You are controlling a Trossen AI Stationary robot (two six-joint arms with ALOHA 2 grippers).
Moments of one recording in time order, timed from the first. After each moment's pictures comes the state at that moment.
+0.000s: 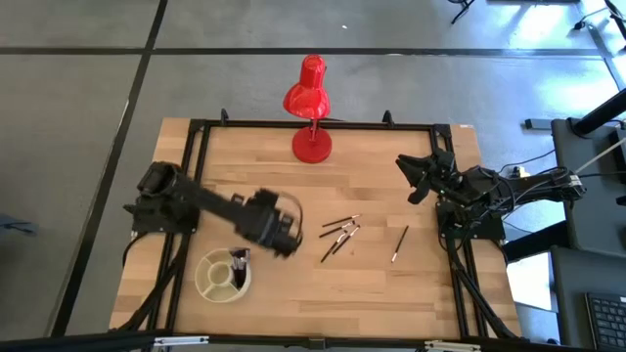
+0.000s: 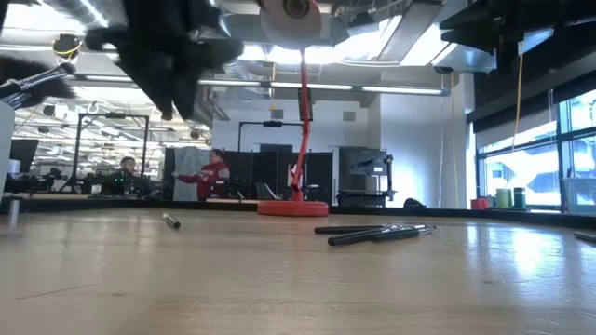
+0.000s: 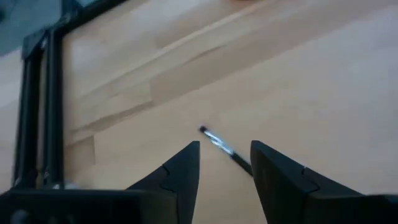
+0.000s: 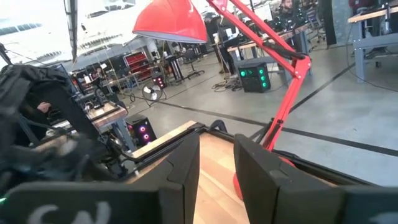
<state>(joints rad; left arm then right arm) -0.34 1.81 1.41 -1.45 -0.66 -1.65 0.17 0.46 0.41 0.14 0.74 0.30</state>
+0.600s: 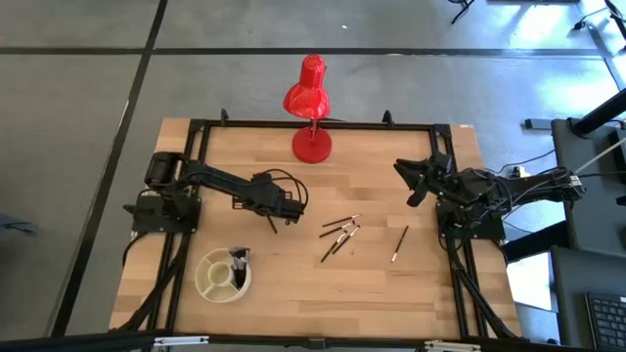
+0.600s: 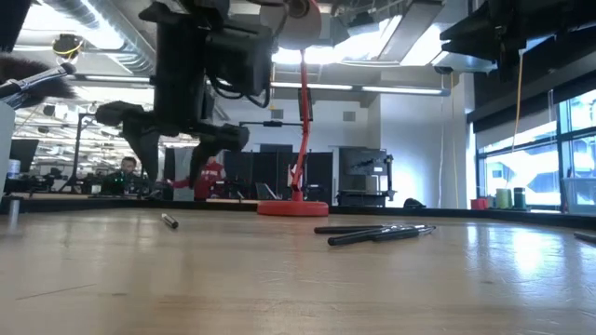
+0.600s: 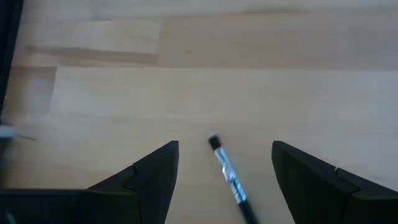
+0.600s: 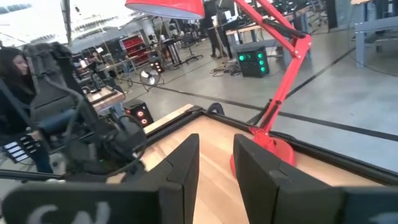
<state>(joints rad) -0.06 1.81 1.17 -1.13 -0.47 -1.76 0.17 0.46 0.41 0.05 0.71 0.36</state>
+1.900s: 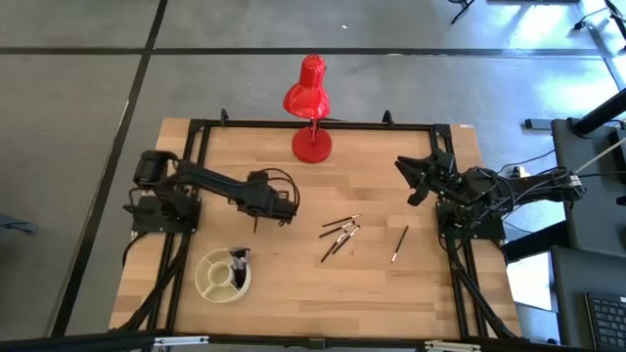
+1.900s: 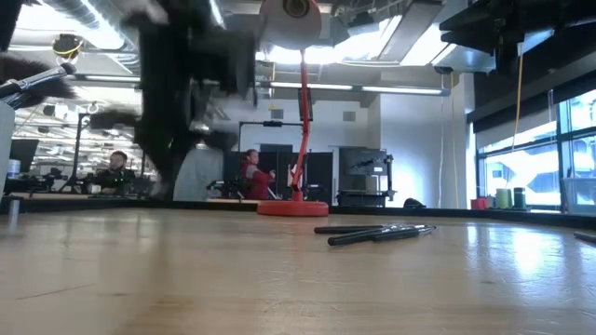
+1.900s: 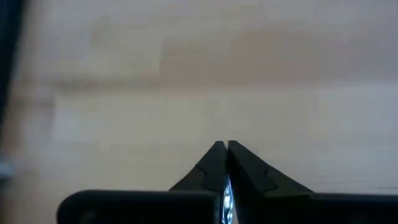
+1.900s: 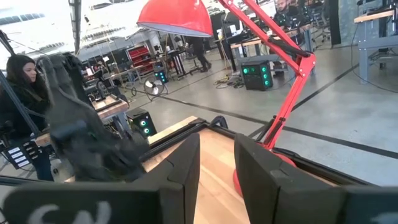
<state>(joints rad) -0.08 1.73 1.08 -1.08 -0.56 -1.68 0.17 0.46 0.41 0.12 0.71 0.28</state>
